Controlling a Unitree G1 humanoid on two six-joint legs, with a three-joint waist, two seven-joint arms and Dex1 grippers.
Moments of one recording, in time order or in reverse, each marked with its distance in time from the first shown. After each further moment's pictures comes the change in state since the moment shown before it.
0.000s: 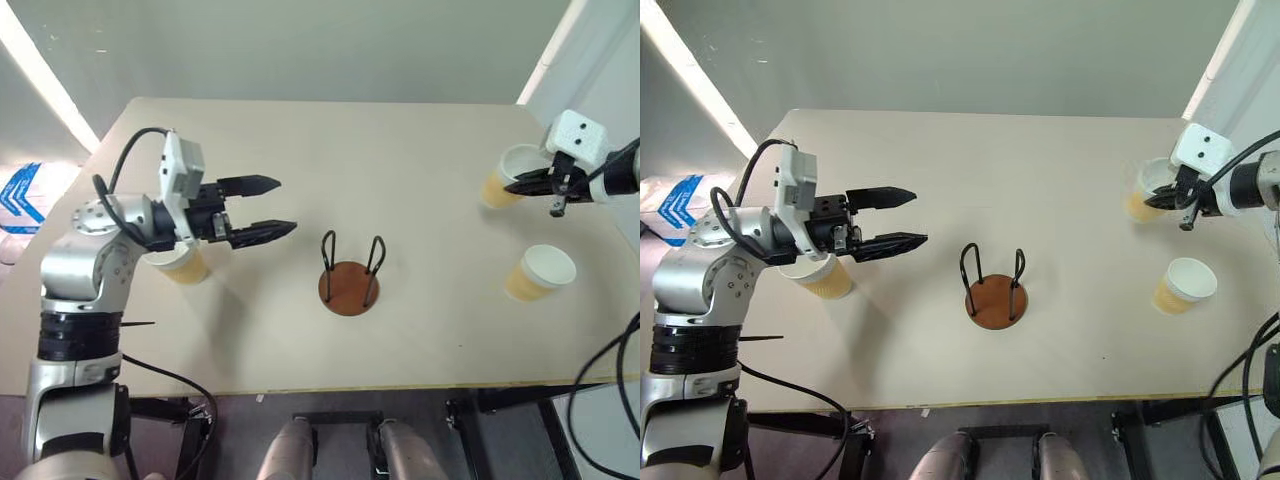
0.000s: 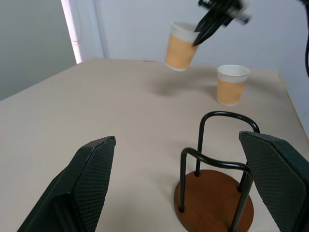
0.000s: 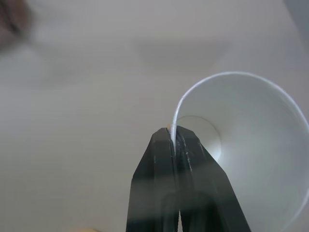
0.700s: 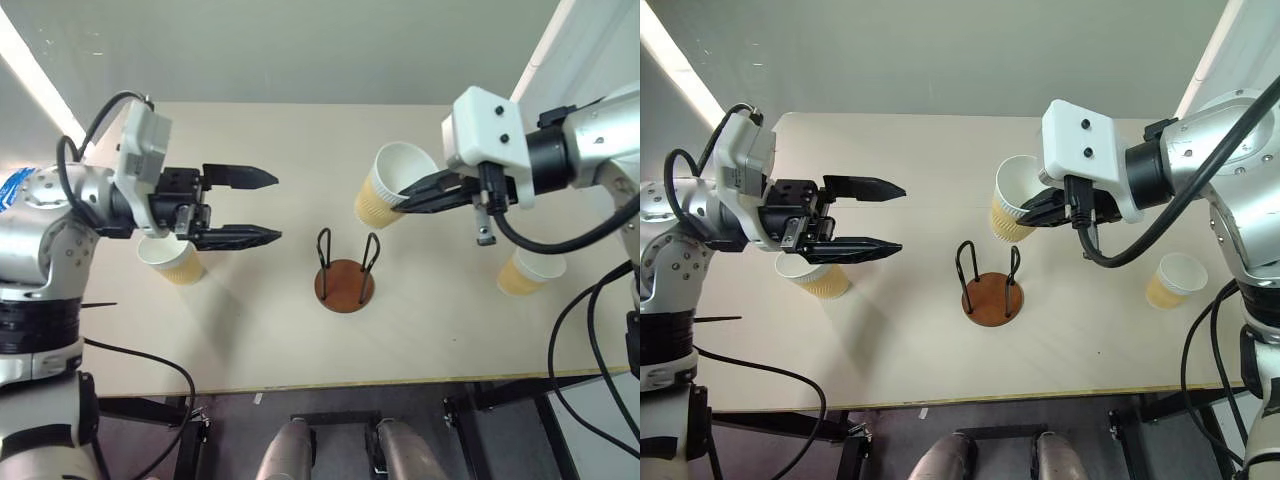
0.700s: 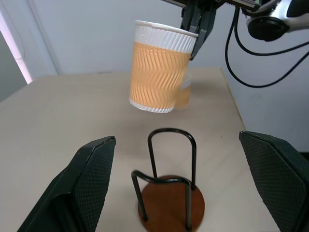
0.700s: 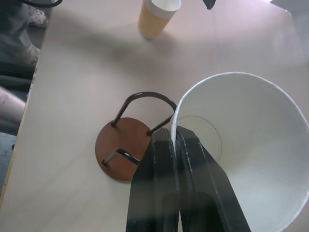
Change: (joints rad) left arm -0.070 0.167 0.000 -0.055 -0.100 0.072 -0.196; right arm -0.162 0.141 0.151 -0.445 0.253 0.294 -0.070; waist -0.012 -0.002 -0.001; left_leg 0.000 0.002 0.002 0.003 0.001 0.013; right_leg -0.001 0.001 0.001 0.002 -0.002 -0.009
